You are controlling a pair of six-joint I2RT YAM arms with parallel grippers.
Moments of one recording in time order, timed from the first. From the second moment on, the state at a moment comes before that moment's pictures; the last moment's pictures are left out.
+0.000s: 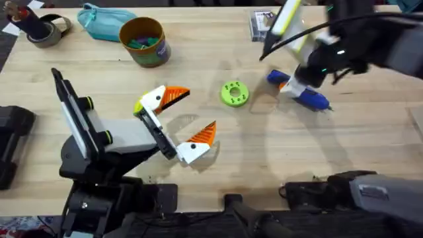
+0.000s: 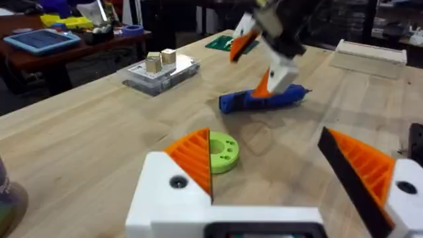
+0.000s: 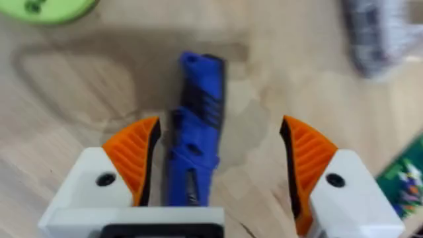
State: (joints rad) left arm -0.13 0.00 0.01 -0.07 0.81 0.02; right arm 0.13 1.42 0.96 -0.63 0.00 -0.88
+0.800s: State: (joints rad) left arm -0.13 0.44 0.65 -0.57 0.42 -0.07; right arm 0.13 0.63 0.96 -0.94 -0.22 -0.31
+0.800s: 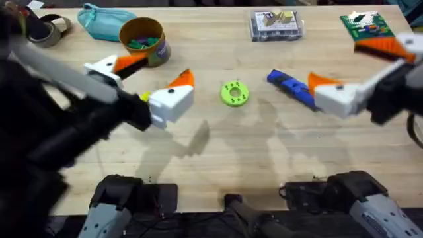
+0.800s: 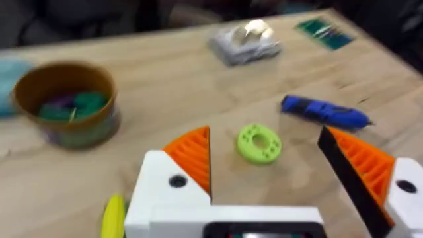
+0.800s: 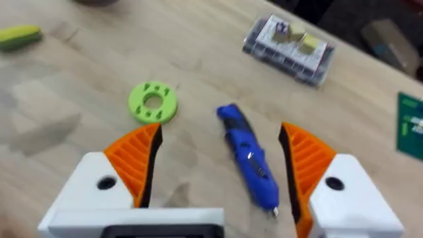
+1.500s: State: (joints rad) left arm -0.13 1.02 1.07 -1.16 -0.10 0.01; right arm 0.13 0.56 0.96 -1.12 -0.23 -0.29
